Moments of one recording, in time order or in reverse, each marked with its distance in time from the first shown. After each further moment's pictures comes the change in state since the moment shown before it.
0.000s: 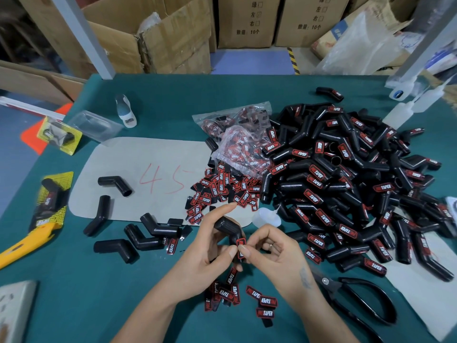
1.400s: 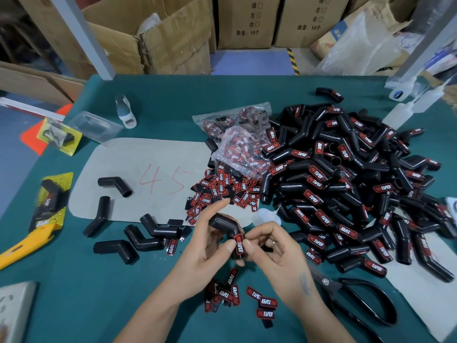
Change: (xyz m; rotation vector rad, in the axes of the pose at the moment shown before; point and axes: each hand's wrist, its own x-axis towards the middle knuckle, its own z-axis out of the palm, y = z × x) left_hand 0.001 0.001 0.003 -0.047 0.093 0.048; right_hand -0.003 0.003 0.002 -0.145 0.097 -0.039
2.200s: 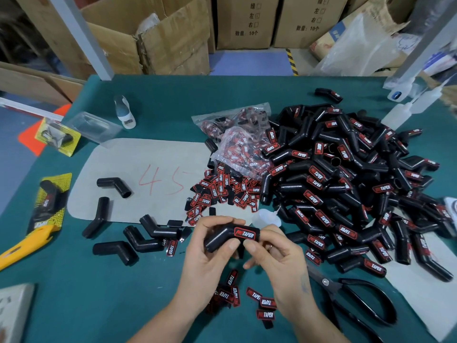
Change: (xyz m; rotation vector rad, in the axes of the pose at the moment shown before) left_hand -0.007 0.004 0.026 -0.189 0.300 -0.026; right_hand 0.000 0.004 0.011 0.229 0.080 0.033
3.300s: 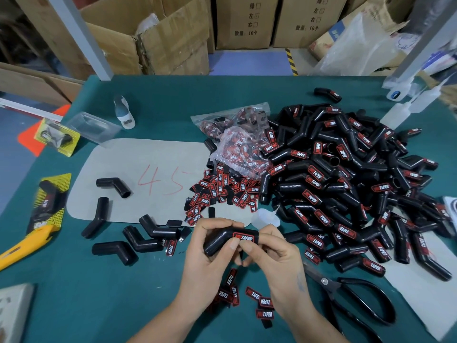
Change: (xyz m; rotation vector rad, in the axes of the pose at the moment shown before) left_hand -0.001 -0.006 0.004 0.017 0.028 0.035; right_hand 0.000 -0.001 0.003 0.041 -0.029 0.006
